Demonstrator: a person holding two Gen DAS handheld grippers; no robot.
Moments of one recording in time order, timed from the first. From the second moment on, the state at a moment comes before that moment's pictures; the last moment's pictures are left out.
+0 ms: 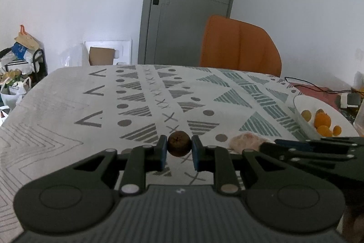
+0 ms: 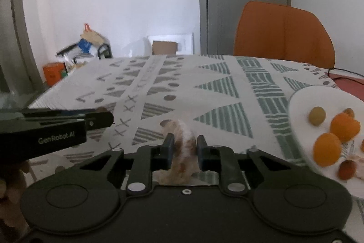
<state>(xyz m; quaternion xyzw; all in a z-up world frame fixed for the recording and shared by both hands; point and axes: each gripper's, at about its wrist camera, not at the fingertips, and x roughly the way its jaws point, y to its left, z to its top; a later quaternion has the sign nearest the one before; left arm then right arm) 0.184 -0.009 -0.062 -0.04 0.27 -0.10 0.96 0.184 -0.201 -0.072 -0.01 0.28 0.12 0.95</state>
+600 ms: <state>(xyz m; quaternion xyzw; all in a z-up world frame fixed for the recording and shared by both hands) 0.169 -0.018 -0.051 -0.02 0.27 -0.09 0.96 0.190 -0.204 -0.092 0.01 0.30 0.13 0.94</state>
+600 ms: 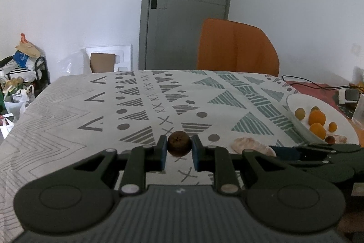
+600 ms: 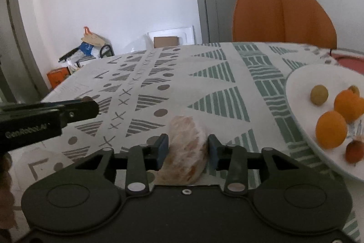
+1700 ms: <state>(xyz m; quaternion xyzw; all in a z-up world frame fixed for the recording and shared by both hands) 0.176 -0.127 -0.020 0.03 0.24 -0.18 0.96 0.157 -0.322 -0.046 0.08 0.21 0.06 0.97</state>
